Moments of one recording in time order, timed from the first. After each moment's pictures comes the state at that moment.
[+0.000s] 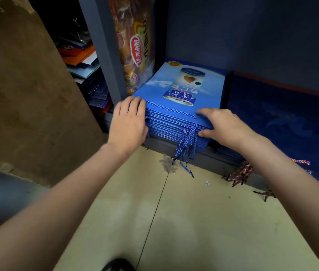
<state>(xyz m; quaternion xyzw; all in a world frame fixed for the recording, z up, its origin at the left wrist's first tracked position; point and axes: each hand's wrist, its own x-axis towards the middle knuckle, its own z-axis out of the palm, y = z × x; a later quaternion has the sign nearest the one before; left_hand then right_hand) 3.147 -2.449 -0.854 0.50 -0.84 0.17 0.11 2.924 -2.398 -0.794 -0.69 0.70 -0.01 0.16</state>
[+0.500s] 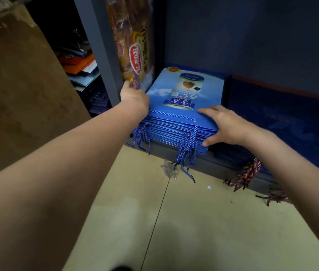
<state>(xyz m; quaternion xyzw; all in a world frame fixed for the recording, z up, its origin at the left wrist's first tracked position) 3.100 -2.513 -0.787 0.53 -0.77 0.13 -0.33 2.902 -2.417 -0.800 -0.70 0.68 0.01 0.22</state>
